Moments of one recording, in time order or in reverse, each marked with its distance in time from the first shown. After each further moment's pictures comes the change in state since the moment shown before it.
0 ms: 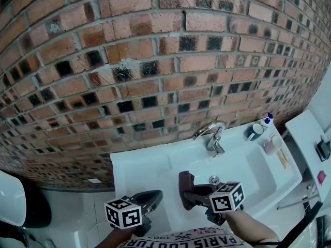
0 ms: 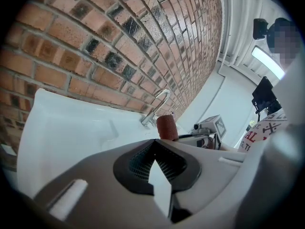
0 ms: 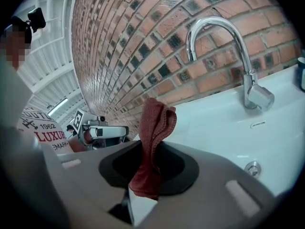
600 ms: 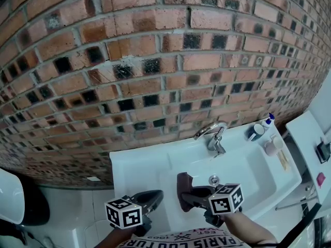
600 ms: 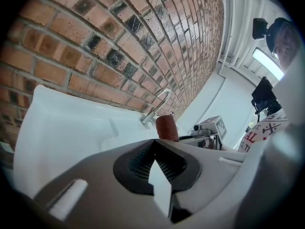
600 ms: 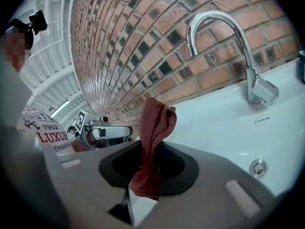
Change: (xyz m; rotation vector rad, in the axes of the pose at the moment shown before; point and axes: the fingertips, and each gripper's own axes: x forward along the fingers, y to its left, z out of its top) left arm 0.005 0.005 -0.002 -0.016 0.002 -0.008; right arm 0.008 0.003 -0.003 0.020 0.002 0.025
